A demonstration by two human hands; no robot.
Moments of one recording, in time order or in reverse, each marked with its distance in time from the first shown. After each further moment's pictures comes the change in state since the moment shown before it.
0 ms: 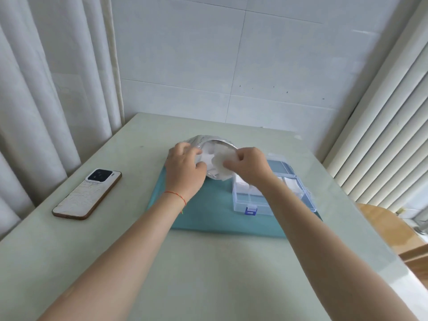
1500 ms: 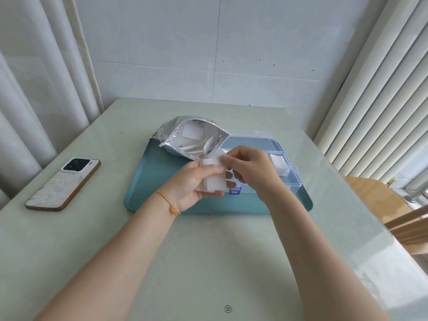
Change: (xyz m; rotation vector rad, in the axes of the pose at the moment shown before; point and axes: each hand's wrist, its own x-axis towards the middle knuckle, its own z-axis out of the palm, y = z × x) left_hand -0.053 0.055 0.000 -1.130 -0.821 -0.523; right_hand -0.073 0.024 -0.016 0.559 -0.017 0.126
